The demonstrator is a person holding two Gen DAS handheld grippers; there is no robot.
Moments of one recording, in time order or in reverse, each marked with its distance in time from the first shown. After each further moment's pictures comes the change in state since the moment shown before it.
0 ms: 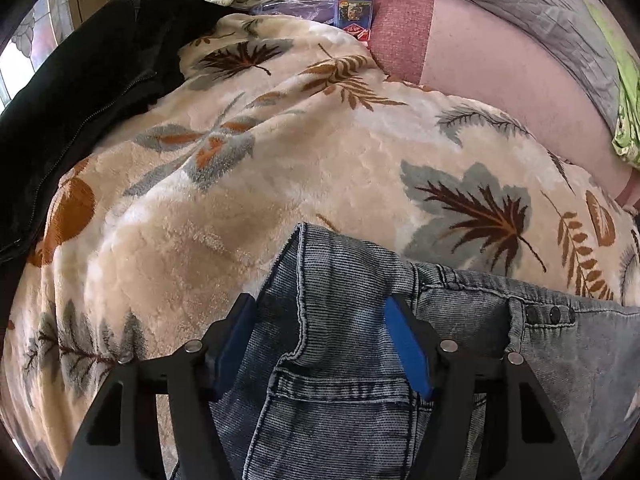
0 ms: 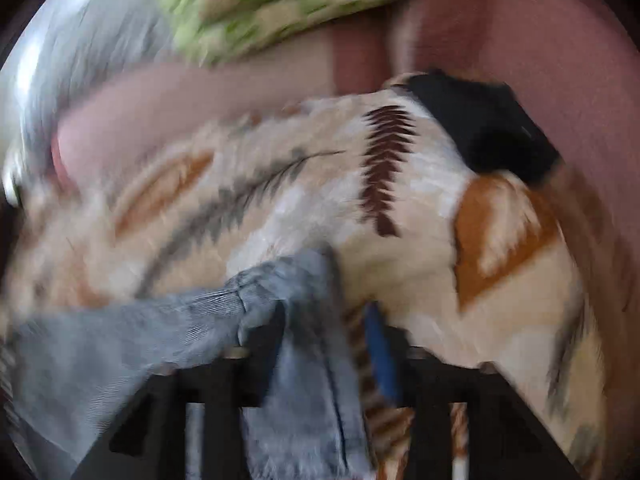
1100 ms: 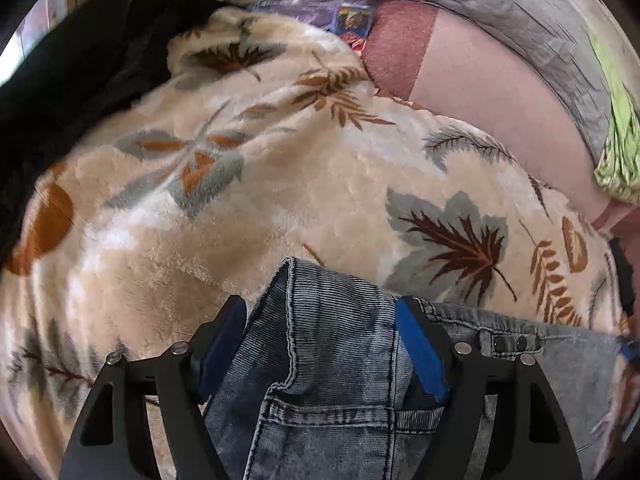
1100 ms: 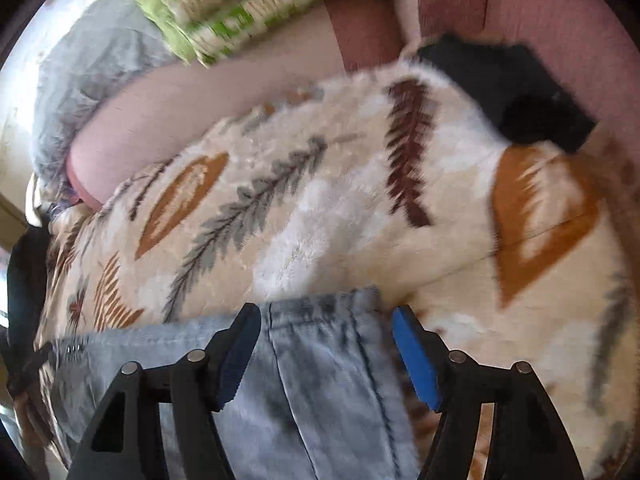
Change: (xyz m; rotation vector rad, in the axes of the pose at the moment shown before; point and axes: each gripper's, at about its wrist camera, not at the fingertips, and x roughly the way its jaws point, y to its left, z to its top) left arm 0.007 0.014 0.024 -0.080 0.027 -0.141; right arm 0.053 0.024 0.026 0.015 0.149 0.121
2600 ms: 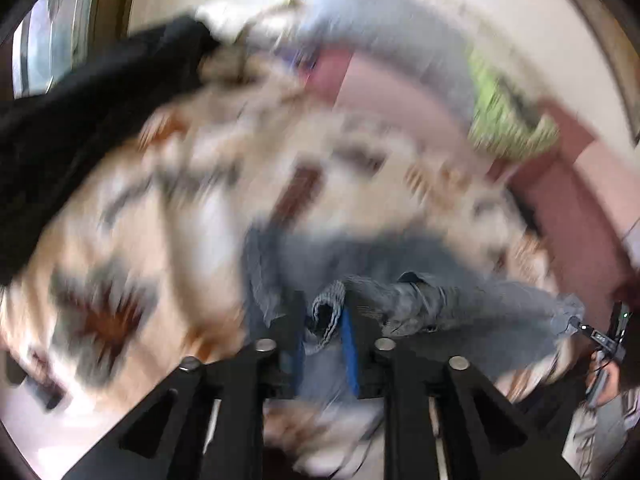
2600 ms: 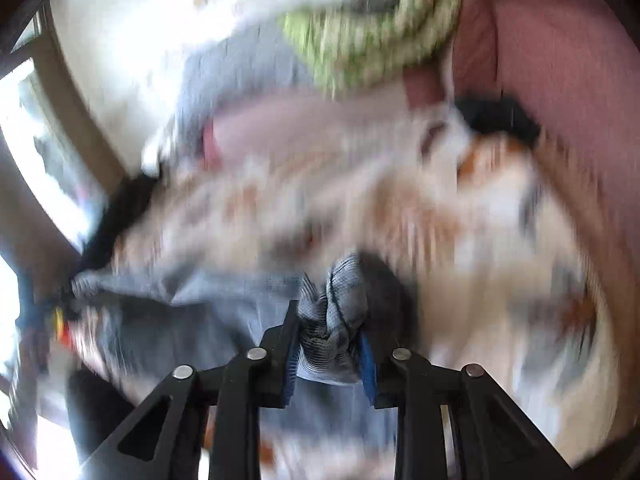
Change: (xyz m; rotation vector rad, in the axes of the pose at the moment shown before) left arm -0.210 0.083 -0.209 0.131 -0.055 -0.191; right arm -0.185 -0.045 -0.263 -0.246 -0.076 0.188
